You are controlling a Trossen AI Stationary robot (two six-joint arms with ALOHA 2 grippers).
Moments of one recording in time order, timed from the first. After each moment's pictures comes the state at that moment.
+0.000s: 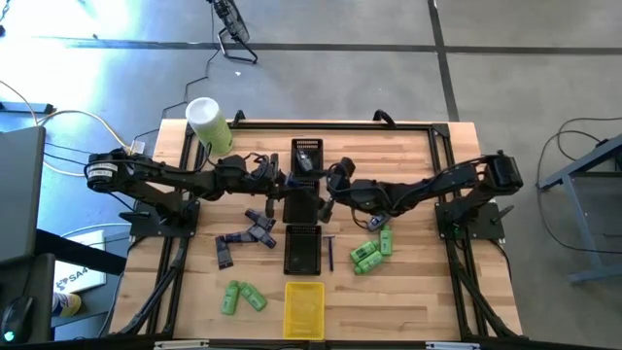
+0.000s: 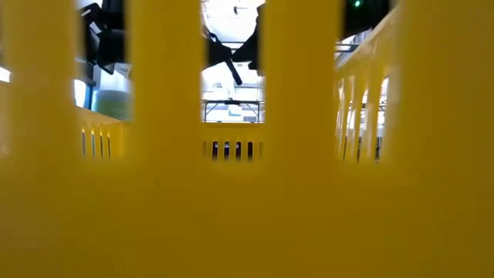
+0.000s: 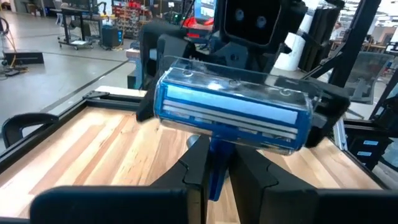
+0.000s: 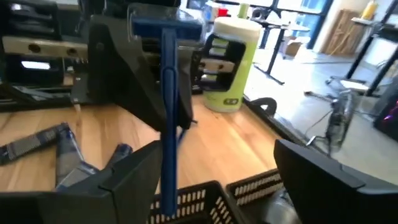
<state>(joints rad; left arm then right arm) 0.18 1.33 0.51 0.86 0.20 -0.11 0.07 1.62 0.89 0.53 0.51 -0.02</state>
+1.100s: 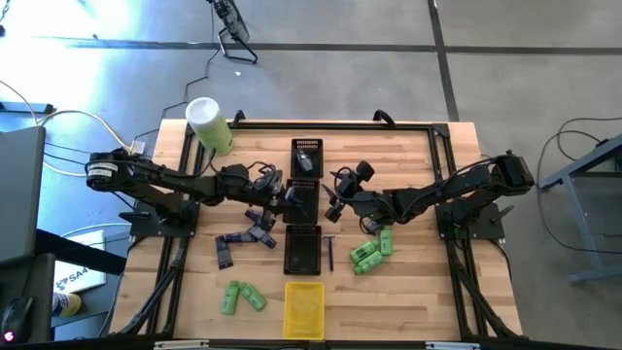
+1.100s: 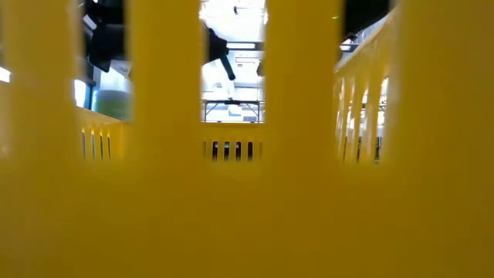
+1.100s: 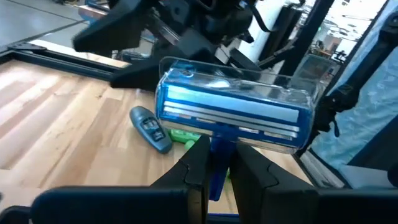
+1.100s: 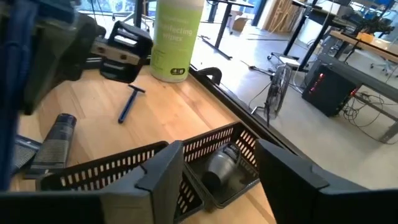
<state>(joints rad) 0.08 1.33 0.51 0.79 0.27 -0.29 0.16 1.54 0.89 0.26 0.82 0.09</state>
